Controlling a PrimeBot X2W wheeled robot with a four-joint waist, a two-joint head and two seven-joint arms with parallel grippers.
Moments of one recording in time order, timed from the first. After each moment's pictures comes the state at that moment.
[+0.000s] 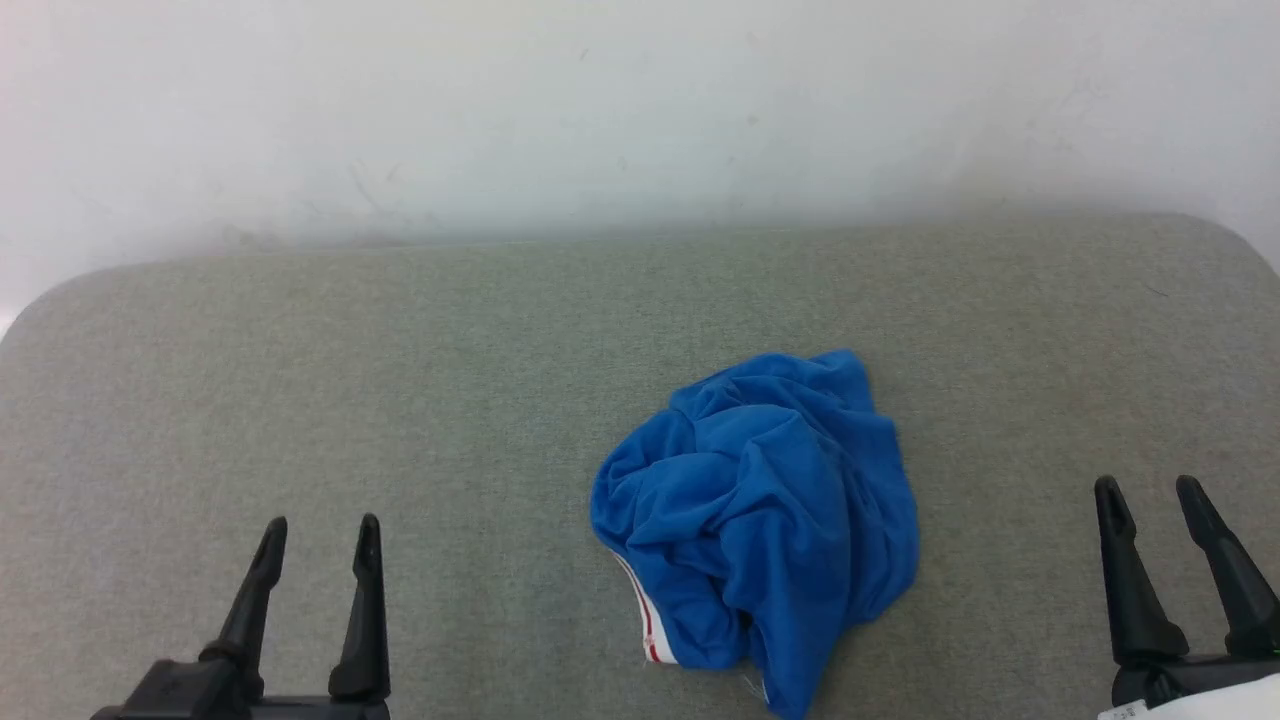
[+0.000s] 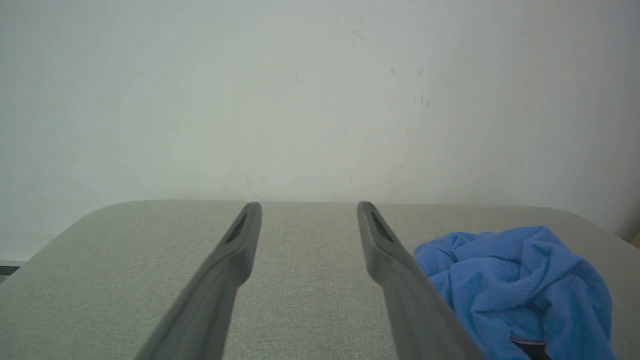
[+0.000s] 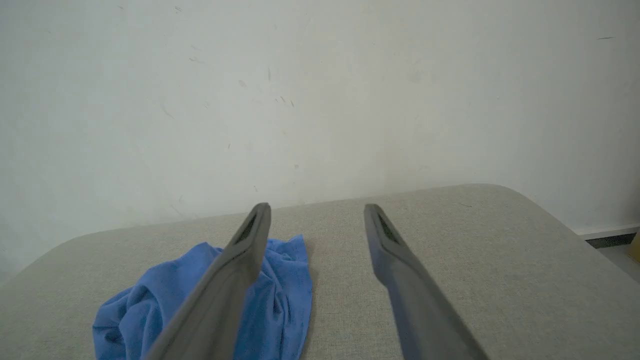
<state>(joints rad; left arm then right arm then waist) 0.18 0.61 -0.43 -0.40 -0.58 0.52 -0.26 0.27 -0.05 -0.13 -0.41 0.31 0.13 0.05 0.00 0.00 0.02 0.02</state>
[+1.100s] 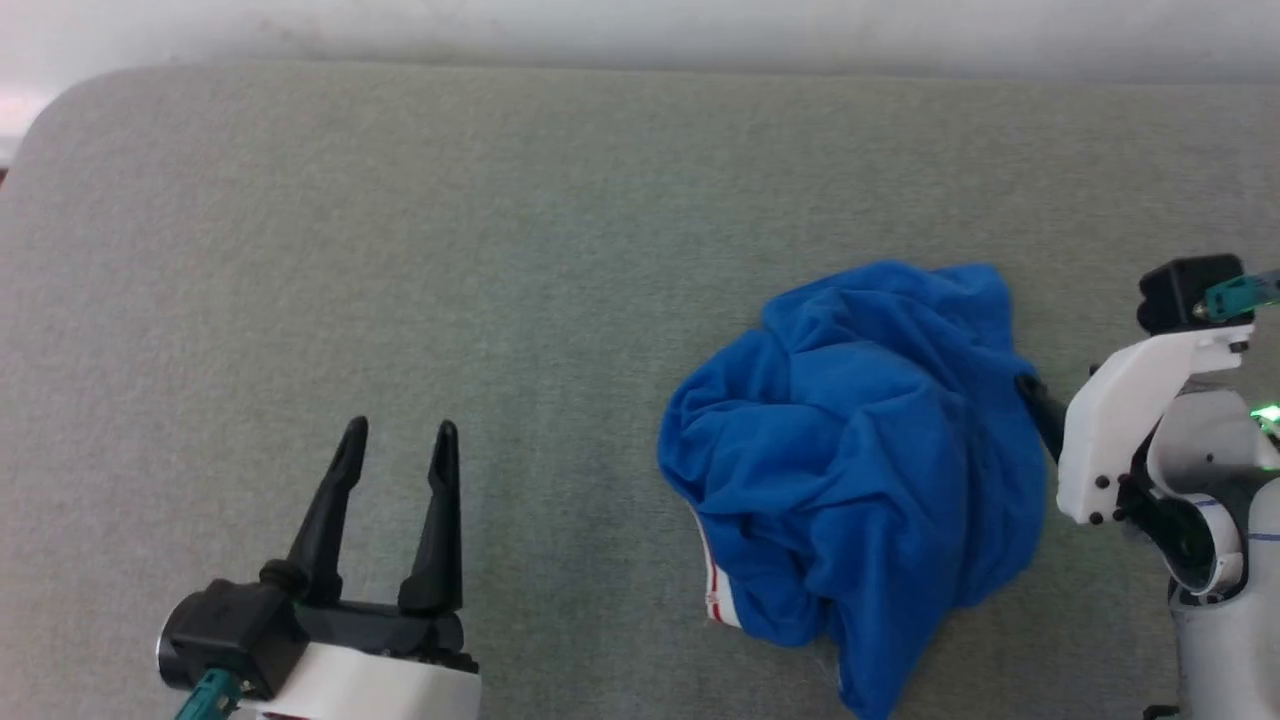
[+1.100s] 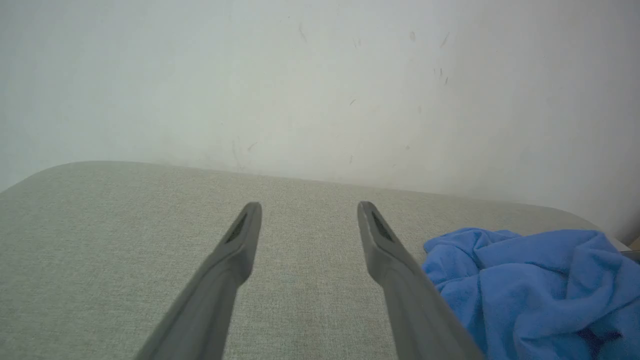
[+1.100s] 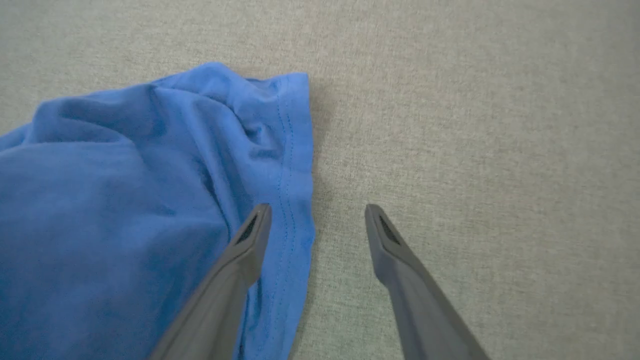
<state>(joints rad) 0.05 0.38 -0.36 -0.31 -0.47 0.26 -0.26 -0.31 -0.12 -0.11 -0.03 0.18 0.13 0.87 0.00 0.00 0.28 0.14</state>
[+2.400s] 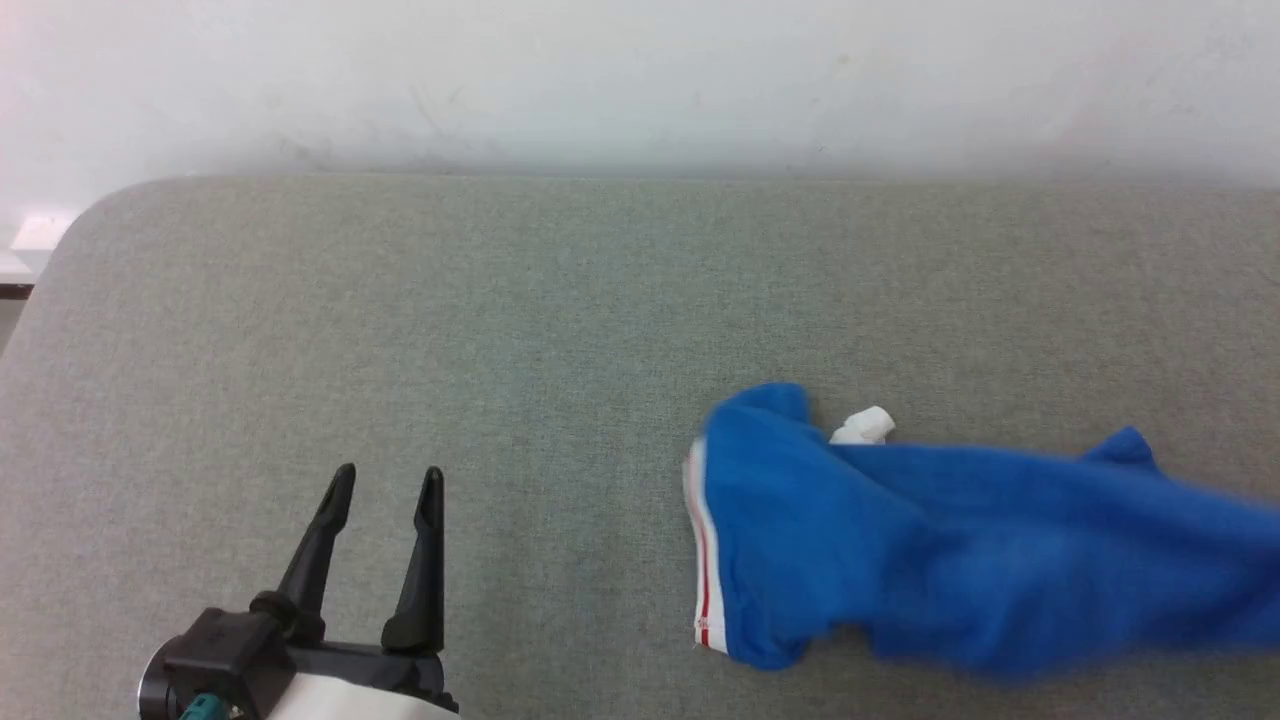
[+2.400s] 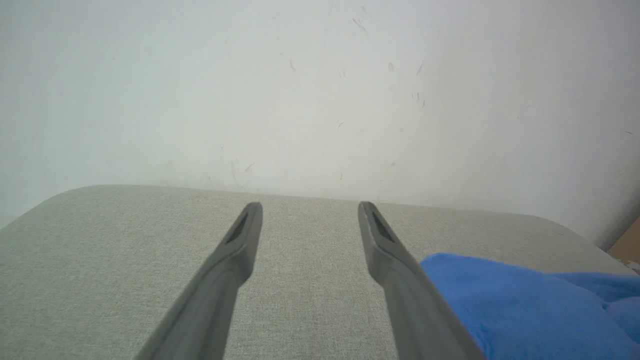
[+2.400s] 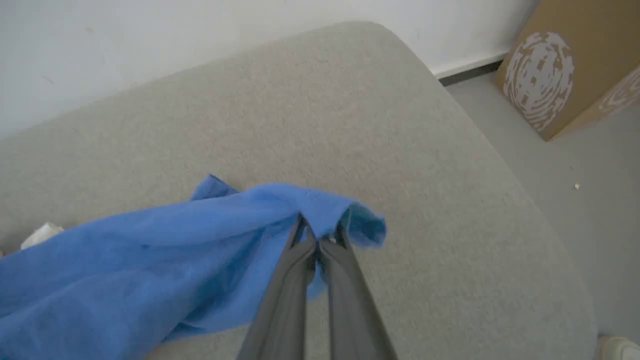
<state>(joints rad) 0.13 0.39 -0.33 -0.32 -0.47 0.25 -0.21 0.02 -0.14 -0.61 -0.22 0.32 0.13 0.72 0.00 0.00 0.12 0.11</state>
